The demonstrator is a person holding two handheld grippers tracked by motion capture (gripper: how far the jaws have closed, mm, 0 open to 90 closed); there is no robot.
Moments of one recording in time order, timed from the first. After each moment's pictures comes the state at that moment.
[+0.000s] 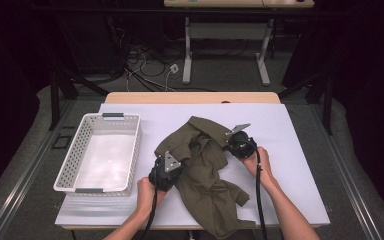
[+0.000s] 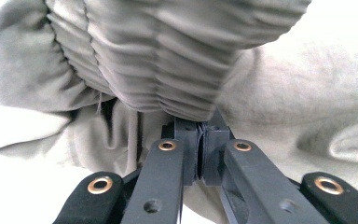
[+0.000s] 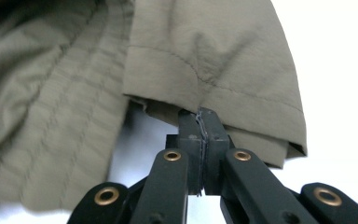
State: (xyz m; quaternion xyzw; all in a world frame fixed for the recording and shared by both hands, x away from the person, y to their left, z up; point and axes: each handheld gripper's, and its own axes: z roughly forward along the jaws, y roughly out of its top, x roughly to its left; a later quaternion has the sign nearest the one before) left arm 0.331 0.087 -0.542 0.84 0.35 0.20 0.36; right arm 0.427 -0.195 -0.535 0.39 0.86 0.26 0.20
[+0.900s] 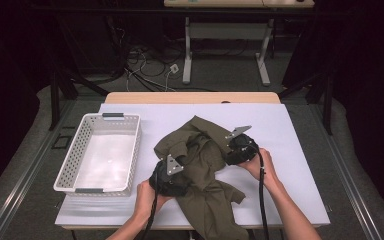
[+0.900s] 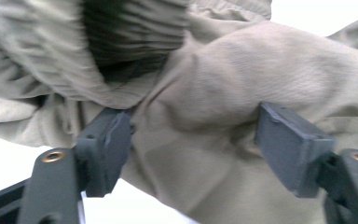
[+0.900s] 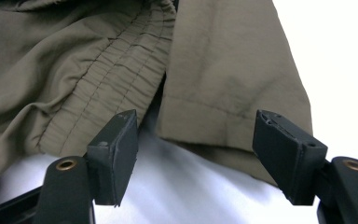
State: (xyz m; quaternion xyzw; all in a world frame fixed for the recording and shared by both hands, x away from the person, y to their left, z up) left arm 0.309 0.073 -0.527 0.86 0.34 0.17 0.34; right arm 0.410 -0.190 -0.518 0.34 0.88 0.27 0.20
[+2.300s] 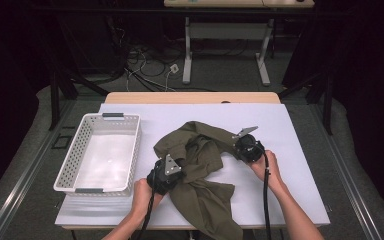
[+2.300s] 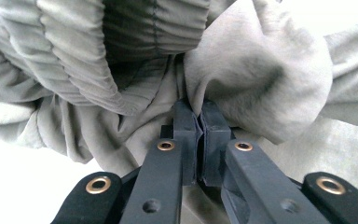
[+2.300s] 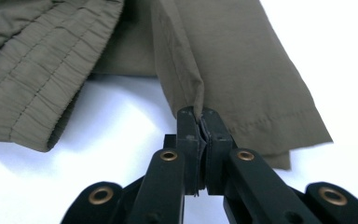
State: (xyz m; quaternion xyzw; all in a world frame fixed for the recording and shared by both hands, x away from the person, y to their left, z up) left arm 0.320 0.087 -0.536 0.87 0.31 0.17 0.33; right arm 0.411 -0.209 -0.529 0.39 0.86 0.26 0.19
